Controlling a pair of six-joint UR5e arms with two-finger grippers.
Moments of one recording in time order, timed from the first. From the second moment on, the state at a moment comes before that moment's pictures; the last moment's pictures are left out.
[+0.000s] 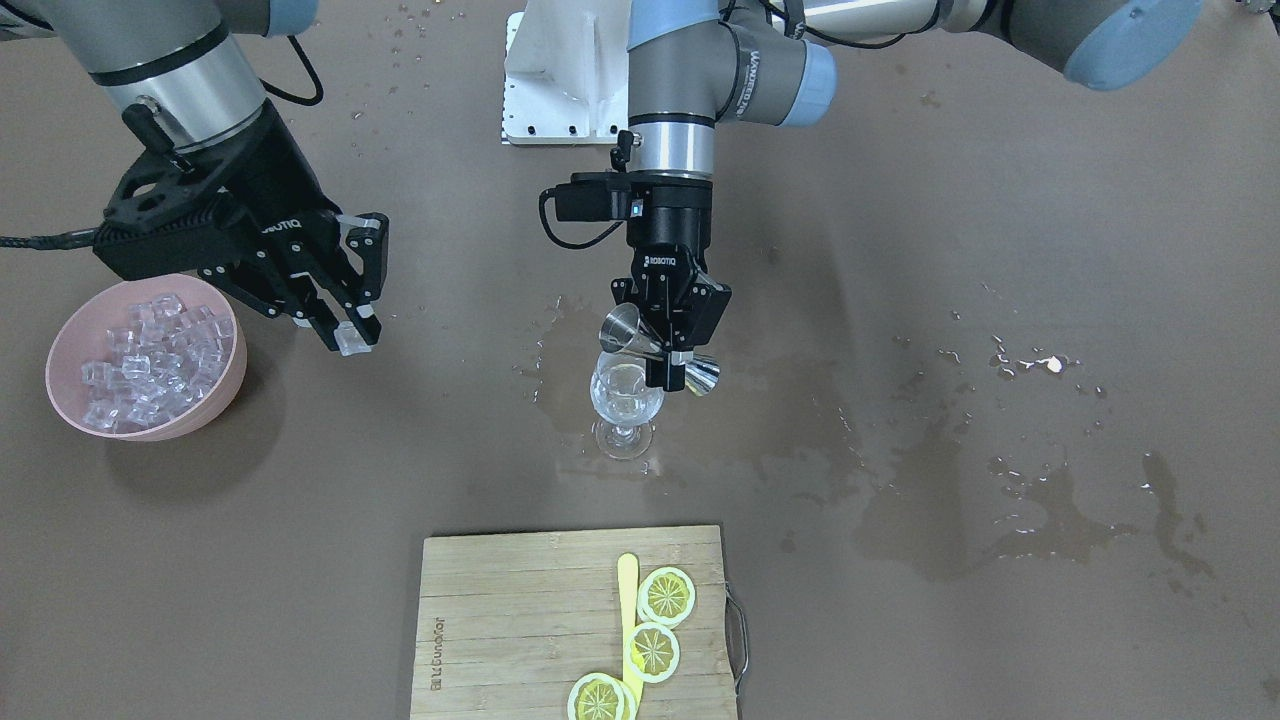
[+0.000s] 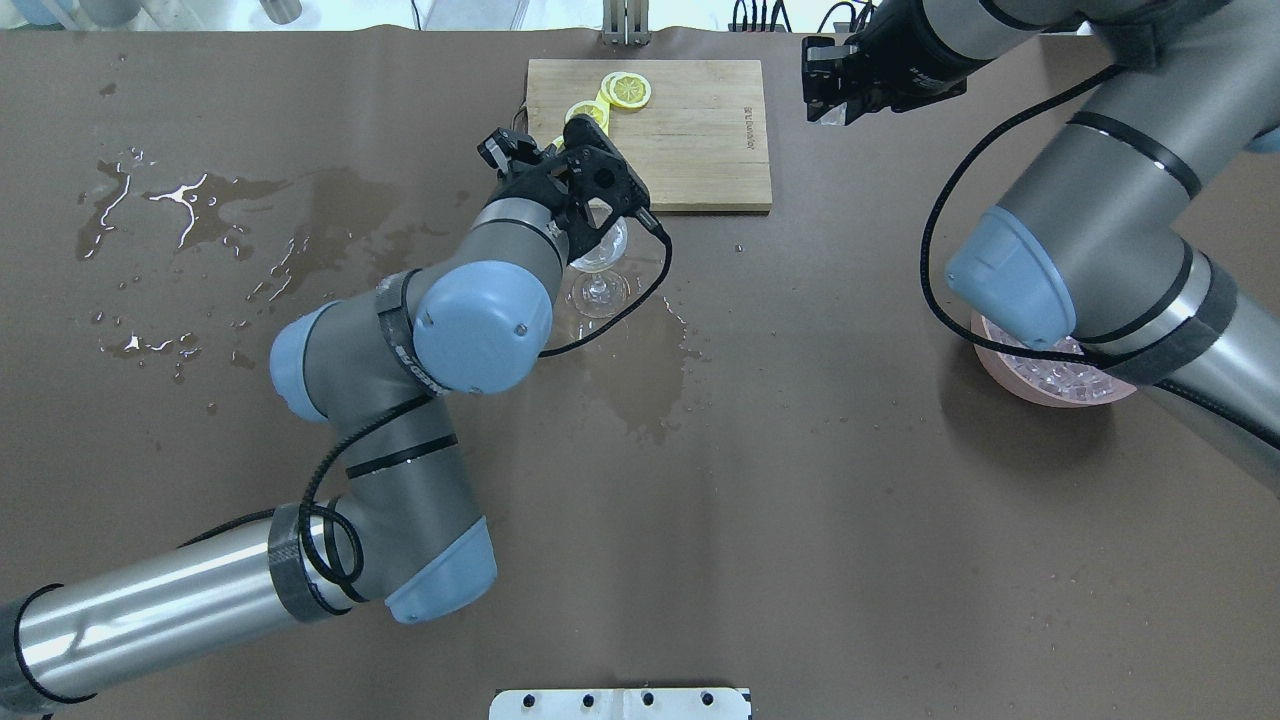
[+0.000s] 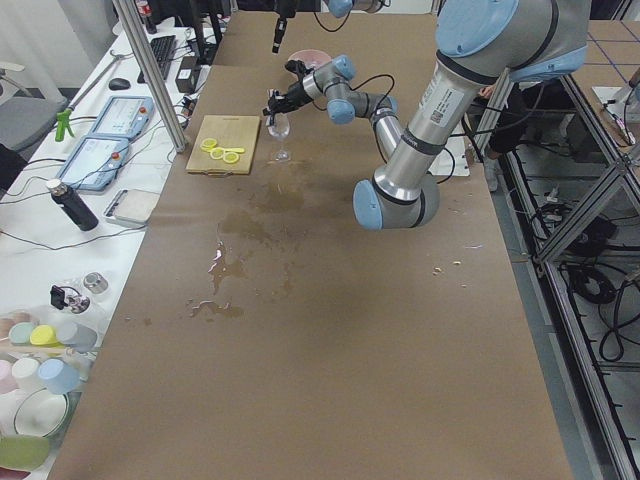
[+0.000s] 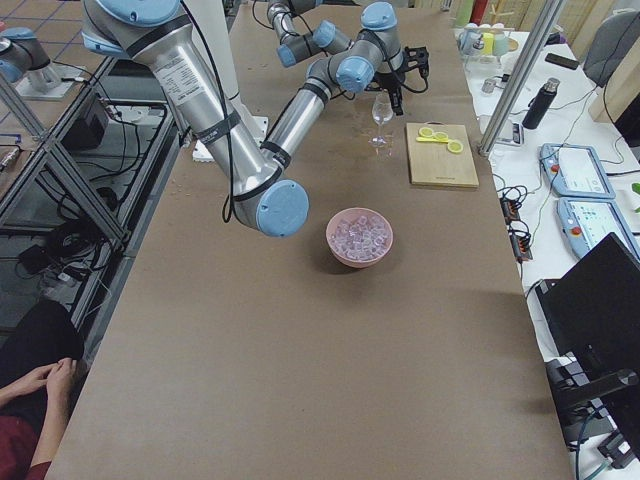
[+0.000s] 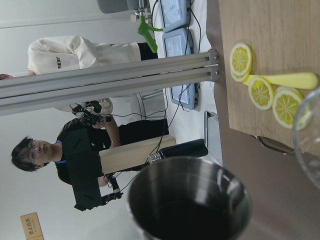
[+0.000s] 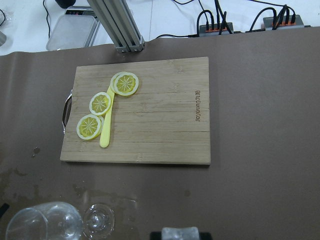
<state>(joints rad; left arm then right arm) -0.50 -2.30 -1.67 -1.89 -1.05 -0.28 0.93 -0.91 1.88 -1.58 2.02 1.01</state>
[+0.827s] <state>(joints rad) -0.76 -1.97 -1.70 -2.29 -1.36 -0.36 0.85 -0.70 1.65 -1.58 1.96 1.02</state>
